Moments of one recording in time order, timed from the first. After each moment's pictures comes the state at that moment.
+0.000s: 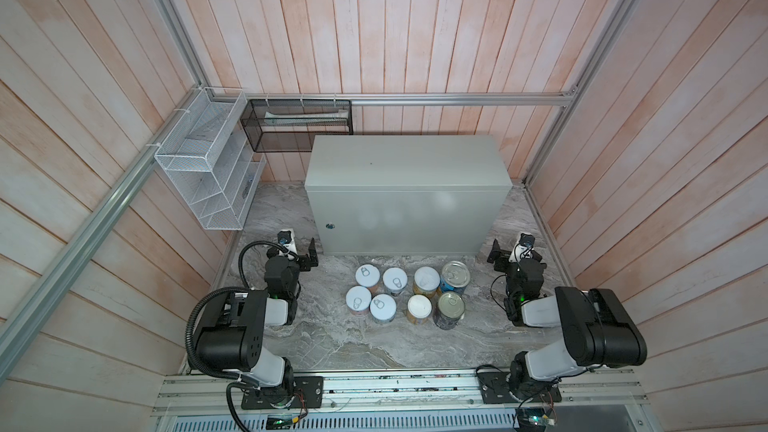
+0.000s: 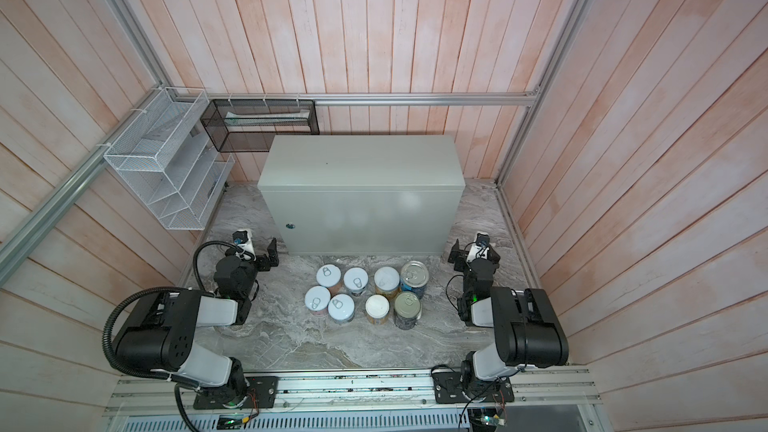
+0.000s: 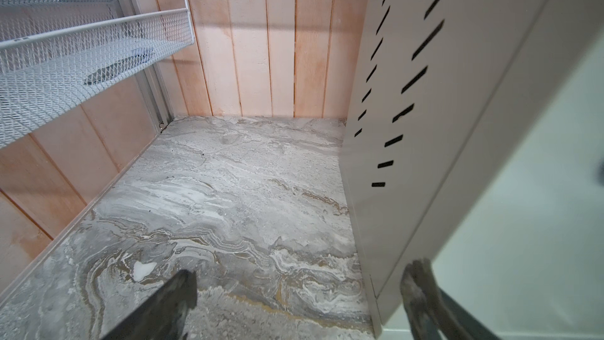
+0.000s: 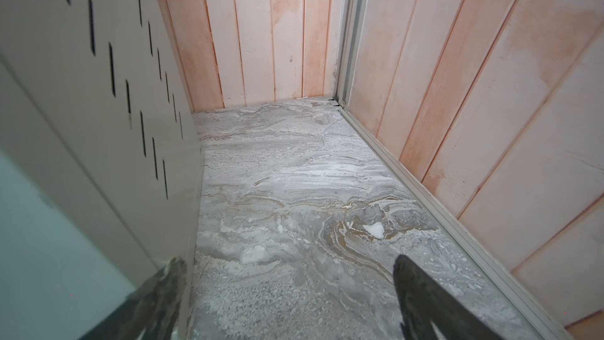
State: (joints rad) left arm 0.02 1.54 0.30 1.07 0.02 -0.01; right arm -0.02 1.52 0.23 1.12 0.16 0.05
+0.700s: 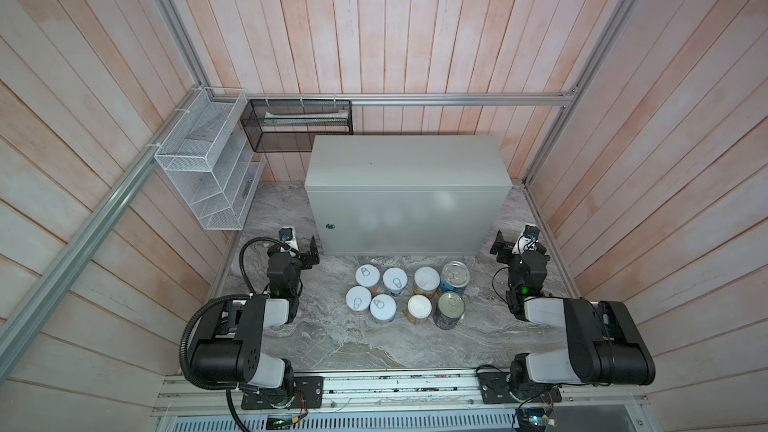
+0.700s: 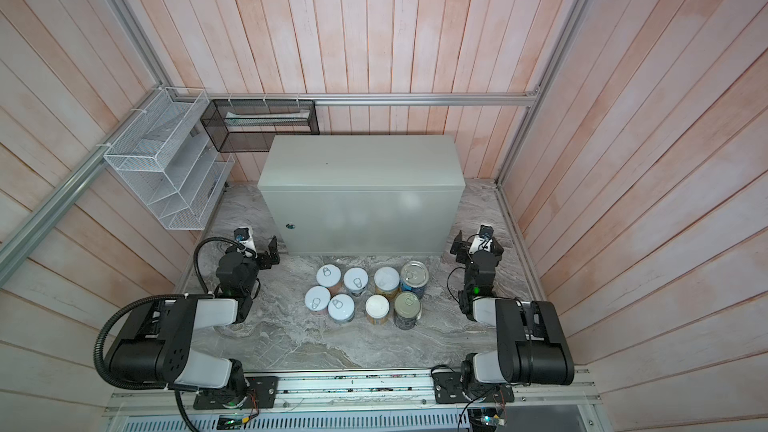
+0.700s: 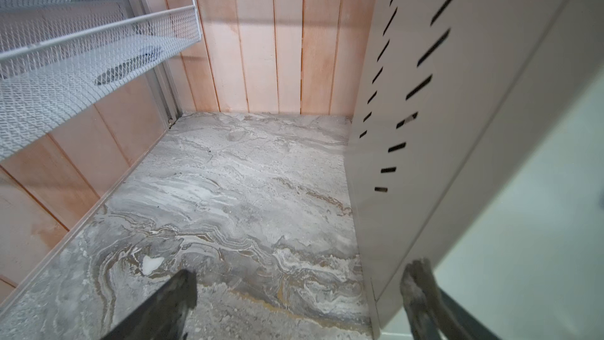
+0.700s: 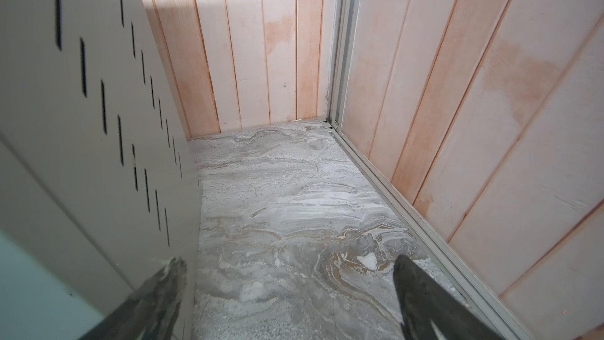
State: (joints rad) left arm -0.04 1.44 0.35 0.89 -0.09 -0.02; right arm -0.01 1.40 0.32 0.95 0.21 0.06
